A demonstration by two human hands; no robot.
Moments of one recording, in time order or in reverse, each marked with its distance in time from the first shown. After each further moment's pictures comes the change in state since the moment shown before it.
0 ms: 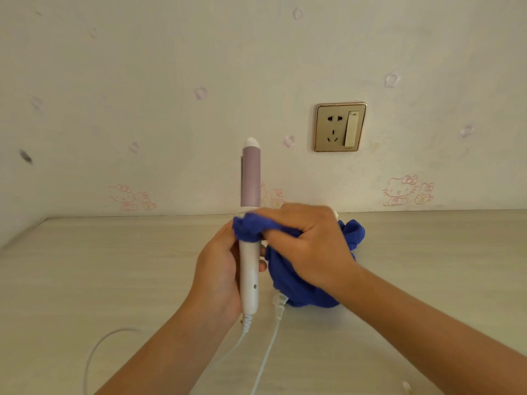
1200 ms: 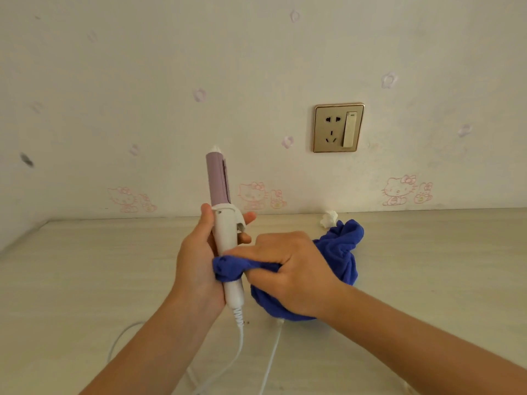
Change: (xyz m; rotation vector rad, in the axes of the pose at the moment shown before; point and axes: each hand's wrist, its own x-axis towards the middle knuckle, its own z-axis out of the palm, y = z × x) left_hand 0.005 0.015 -0.014 -0.112 -0.058 -0.060; right_hand -0.019 -0.007 0.020 -0.013 -0.204 -0.092
